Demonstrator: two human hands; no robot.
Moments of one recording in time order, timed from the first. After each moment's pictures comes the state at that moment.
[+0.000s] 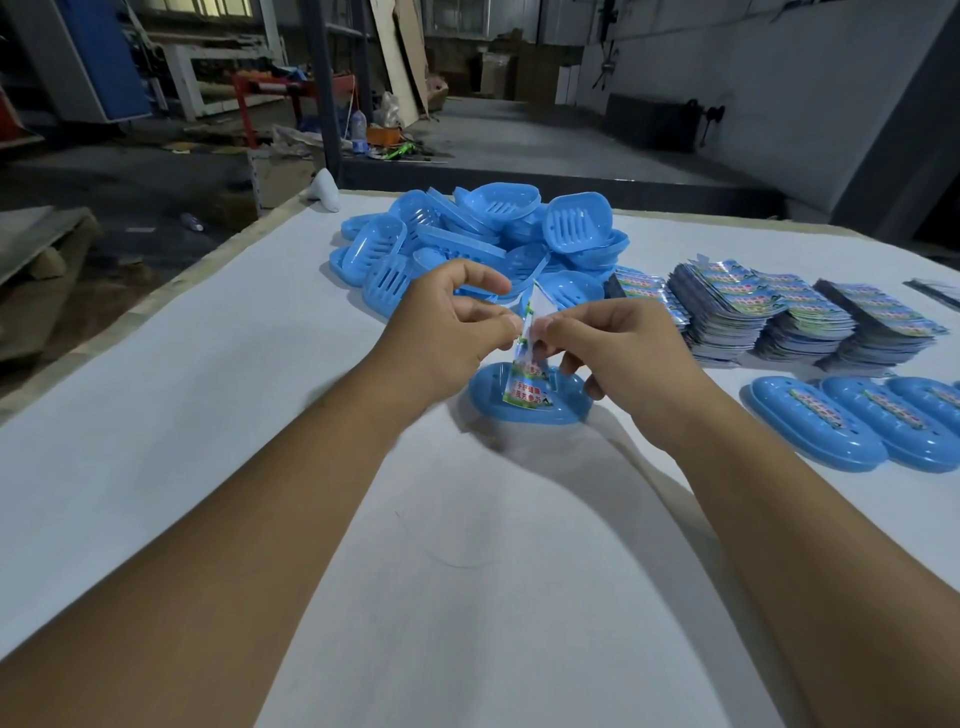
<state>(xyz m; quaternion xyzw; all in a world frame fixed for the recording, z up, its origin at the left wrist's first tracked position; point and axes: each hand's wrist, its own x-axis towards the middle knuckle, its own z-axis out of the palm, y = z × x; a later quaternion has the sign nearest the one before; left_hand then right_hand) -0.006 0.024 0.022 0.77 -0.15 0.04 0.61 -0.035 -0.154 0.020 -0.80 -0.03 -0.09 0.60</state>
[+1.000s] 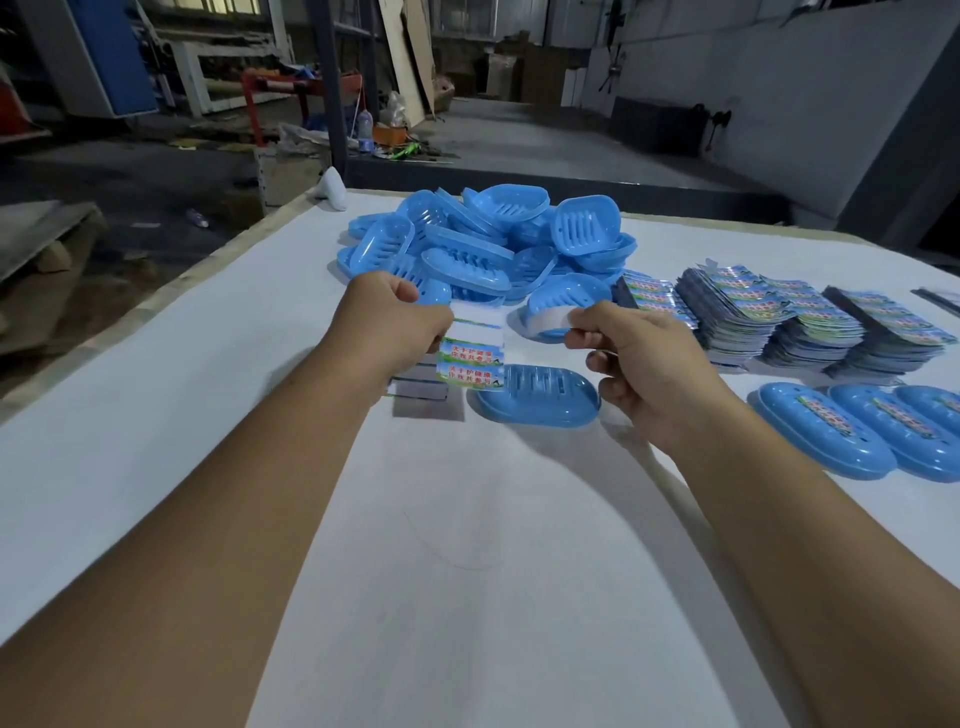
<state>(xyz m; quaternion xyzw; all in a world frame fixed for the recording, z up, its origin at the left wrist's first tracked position) 0.019 0.055 0.022 0.82 0.08 0.08 0.56 -0.026 -0.159 0.018 -0.69 0.12 -0.05 0.72</state>
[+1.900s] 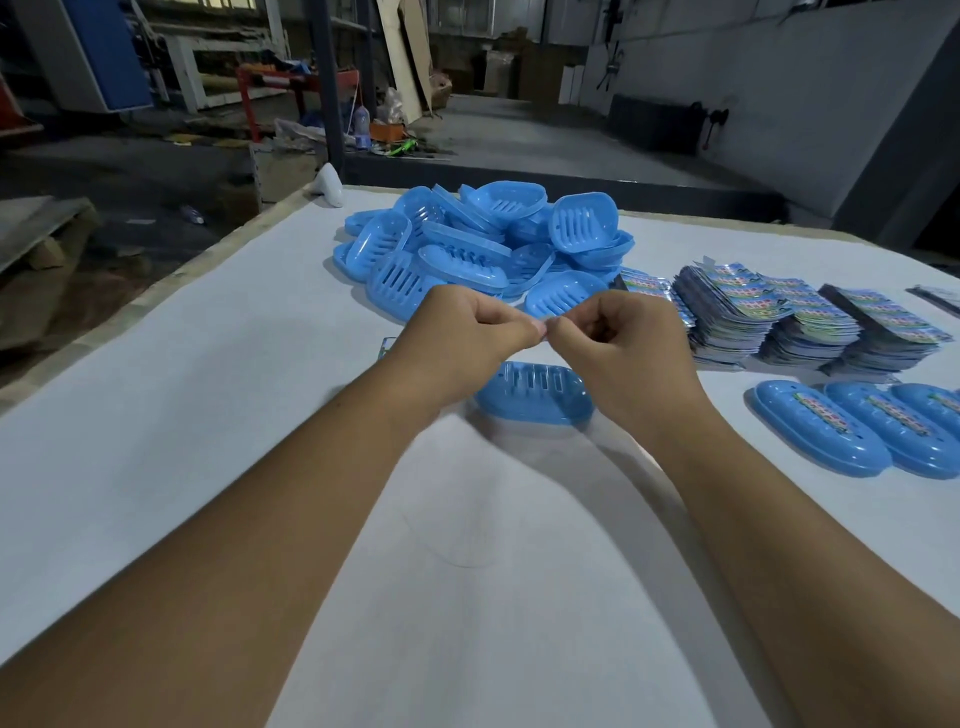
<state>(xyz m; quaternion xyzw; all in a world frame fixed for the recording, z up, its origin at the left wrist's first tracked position) -0.014 0.018 0.022 0.82 -0.11 0.00 0.57 -0.027 -0.149 0.006 -0.84 -0.03 -0.26 0.48</state>
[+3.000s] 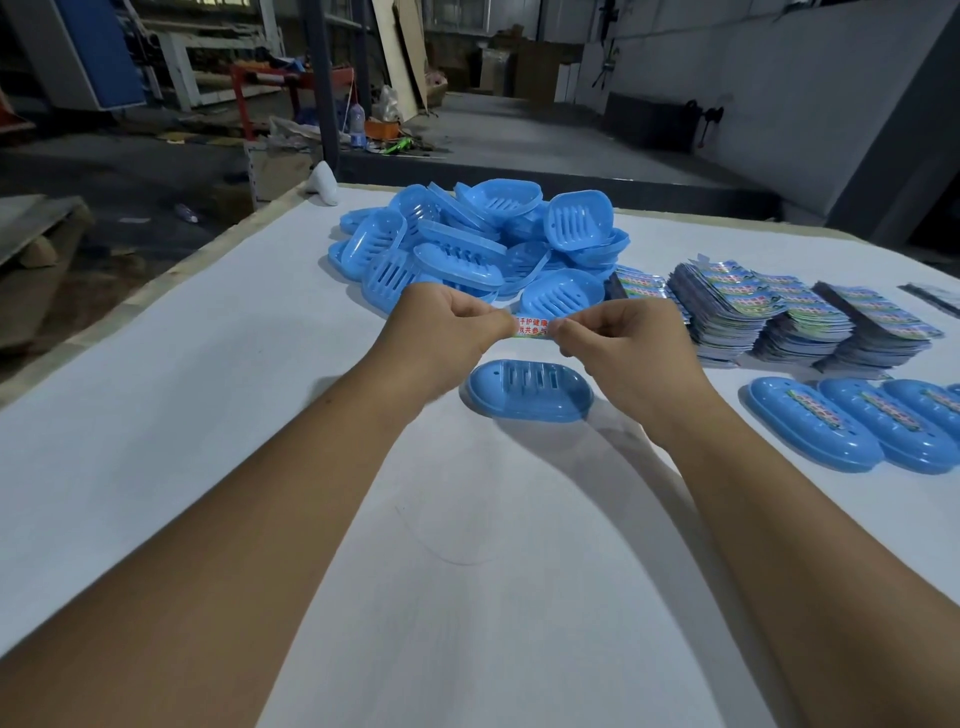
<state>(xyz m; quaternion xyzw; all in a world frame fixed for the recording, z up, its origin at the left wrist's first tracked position) -0.001 0.024 0.016 0.82 -0.07 0.03 0.57 -0.023 -0.160 0.008 -0.84 0.02 -0.19 0.51</state>
